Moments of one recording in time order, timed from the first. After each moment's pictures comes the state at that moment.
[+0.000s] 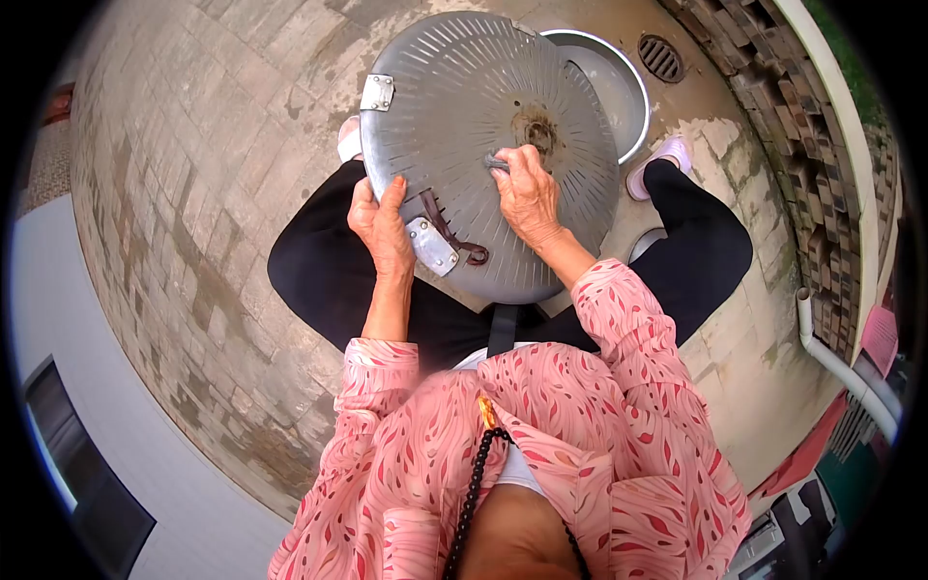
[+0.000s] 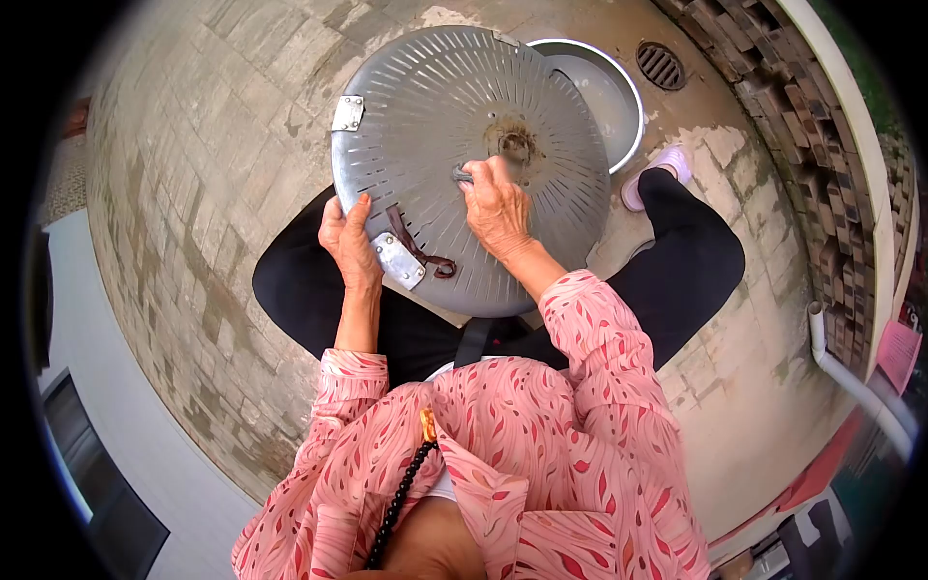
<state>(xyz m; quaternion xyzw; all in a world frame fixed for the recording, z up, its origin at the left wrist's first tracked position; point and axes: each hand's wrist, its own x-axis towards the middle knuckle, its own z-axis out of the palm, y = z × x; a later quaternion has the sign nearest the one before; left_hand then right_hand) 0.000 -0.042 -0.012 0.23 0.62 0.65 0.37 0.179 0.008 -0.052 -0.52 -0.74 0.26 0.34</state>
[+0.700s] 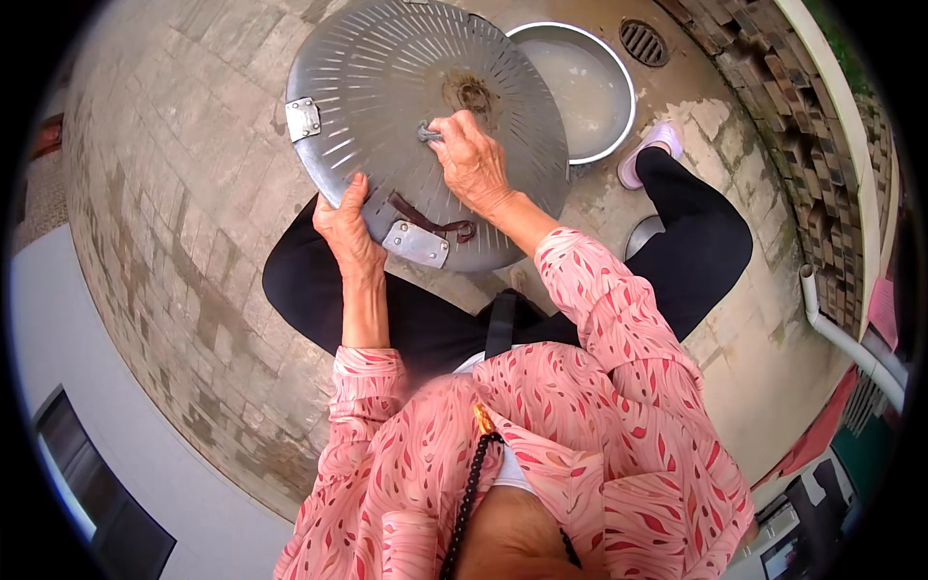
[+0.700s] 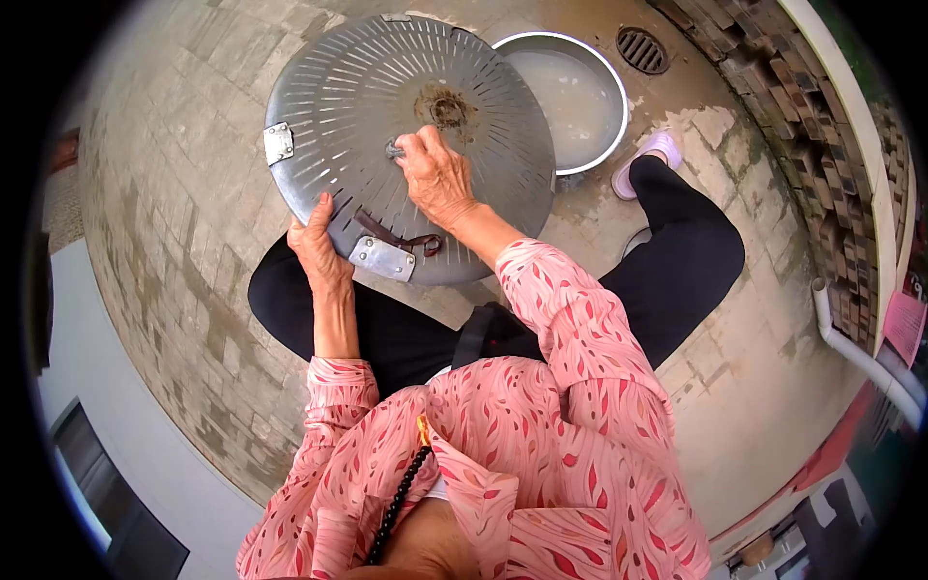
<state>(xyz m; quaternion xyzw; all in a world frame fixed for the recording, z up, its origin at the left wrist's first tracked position) -0.003 -0.024 0.019 0.18 0.56 0.67 0.45 0.141 0.044 -0.043 -0.47 -0.74 0.25 0.41</state>
